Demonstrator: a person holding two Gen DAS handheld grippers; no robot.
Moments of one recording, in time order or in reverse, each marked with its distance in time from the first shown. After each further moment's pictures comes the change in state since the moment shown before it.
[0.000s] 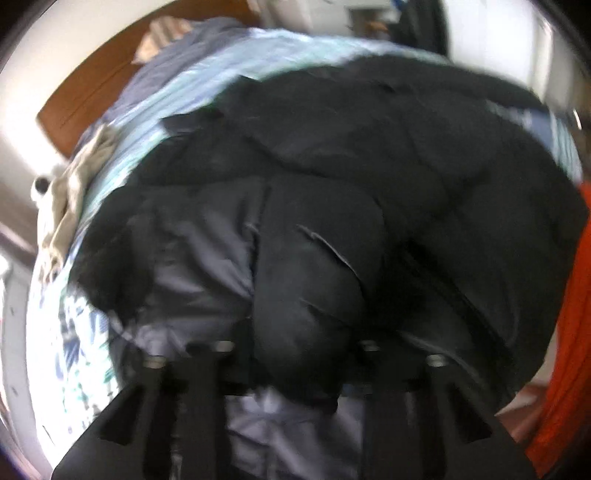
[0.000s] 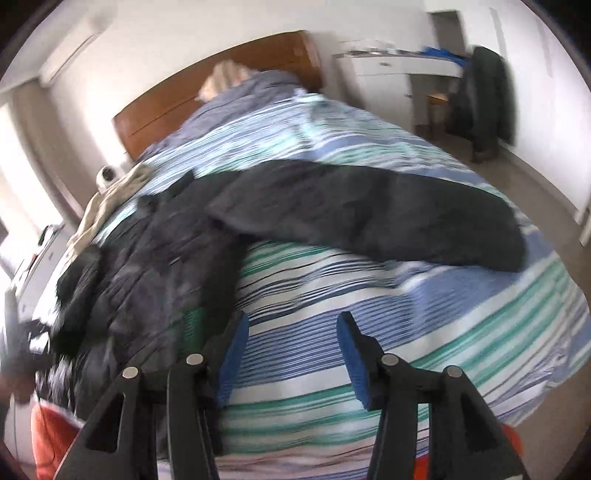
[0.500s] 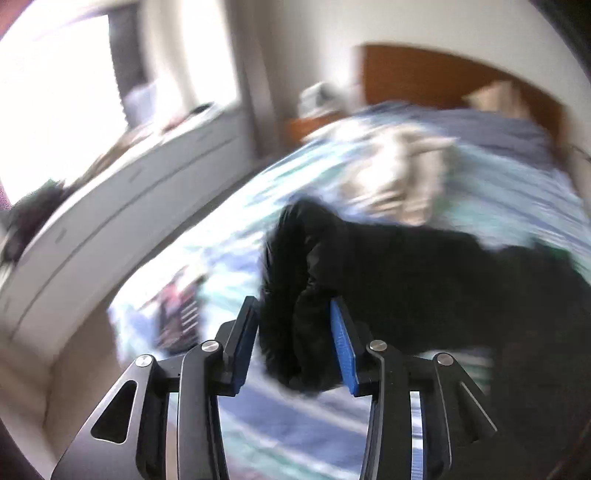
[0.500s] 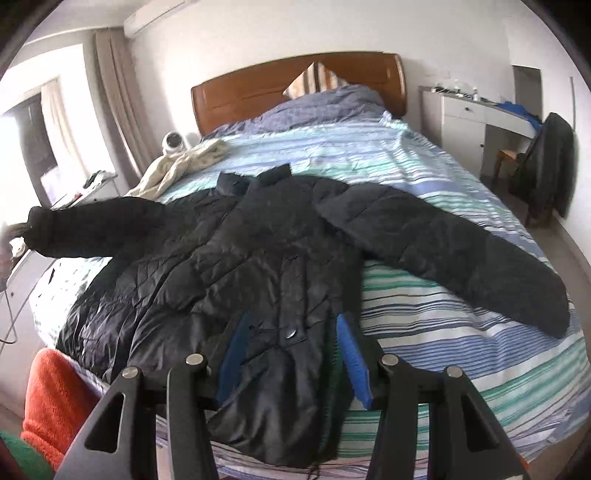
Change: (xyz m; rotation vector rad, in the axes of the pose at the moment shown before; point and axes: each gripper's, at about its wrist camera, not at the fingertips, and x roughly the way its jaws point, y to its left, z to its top) left arm -0.159 0.369 -0.185 -0.951 -0.033 0.635; right arm -0.004 0.092 0.000 -0.225 -0.004 0.110
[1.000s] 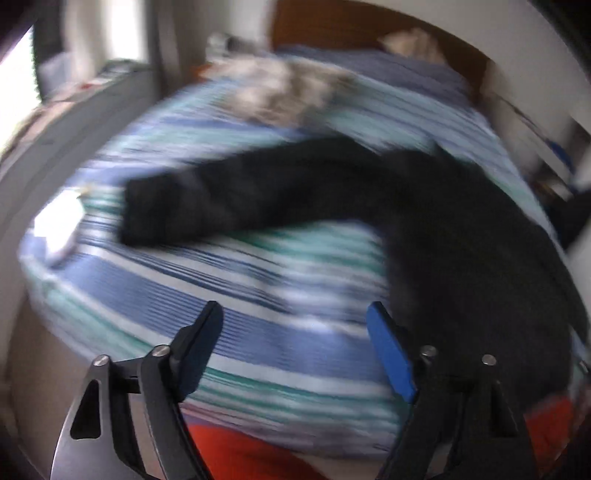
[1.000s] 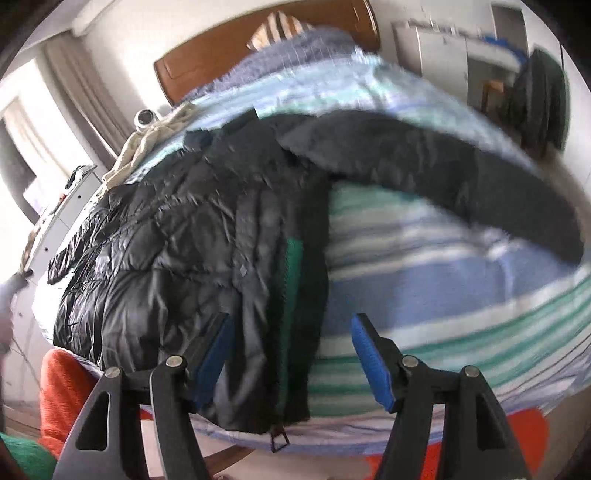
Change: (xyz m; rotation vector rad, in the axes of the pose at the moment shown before) left arm -0.046 -0.122 -0.114 0.202 0.202 -0.466; right arm 0.034 -0.055 -0.035 0.207 0.220 0.049
